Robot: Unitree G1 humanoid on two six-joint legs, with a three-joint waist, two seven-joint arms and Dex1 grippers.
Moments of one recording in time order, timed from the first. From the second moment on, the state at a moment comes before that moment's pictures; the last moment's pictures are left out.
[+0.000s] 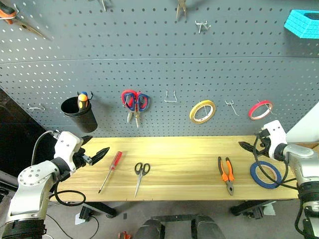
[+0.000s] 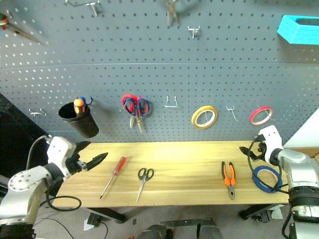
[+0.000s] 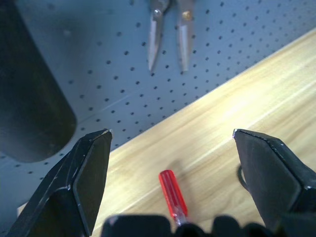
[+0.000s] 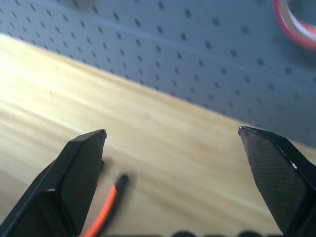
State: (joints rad) left arm -0.02 0.71 0.30 0.07 -0.30 0.17 -0.81; right arm -0.35 -0.73 -0.14 0.37 0.18 0.44 0.76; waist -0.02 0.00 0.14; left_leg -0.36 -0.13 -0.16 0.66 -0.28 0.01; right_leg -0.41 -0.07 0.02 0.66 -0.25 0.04
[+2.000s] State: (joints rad) left arm -0.31 0.30 -0.36 -0.17 -0.18 0.38 -0.87; right arm -0.24 -0.66 -0.19 0.27 0.21 0.90 0.52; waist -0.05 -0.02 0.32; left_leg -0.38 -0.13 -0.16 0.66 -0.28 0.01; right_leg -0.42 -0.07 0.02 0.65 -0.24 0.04
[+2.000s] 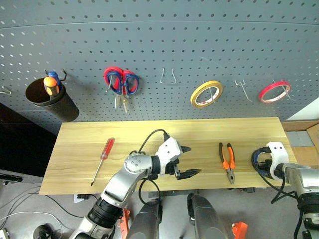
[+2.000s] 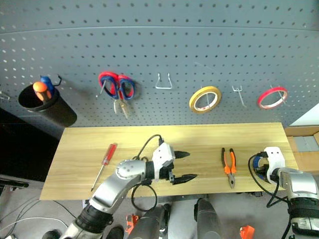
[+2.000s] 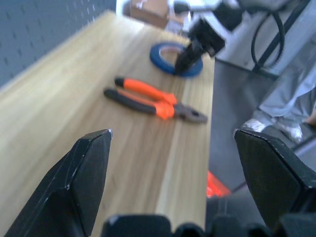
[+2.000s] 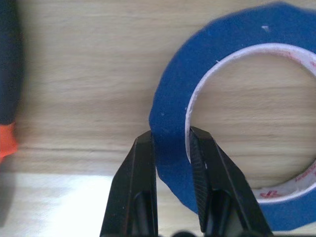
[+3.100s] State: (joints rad) left arm -0.39 0.23 -0.20 -0.09 -0.27 0.27 -0.79; right arm -0.28 -0.52 -0.18 -0.55 0.47 0.74 0.37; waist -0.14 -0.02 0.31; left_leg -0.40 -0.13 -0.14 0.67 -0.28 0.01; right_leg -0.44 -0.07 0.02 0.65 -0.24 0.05
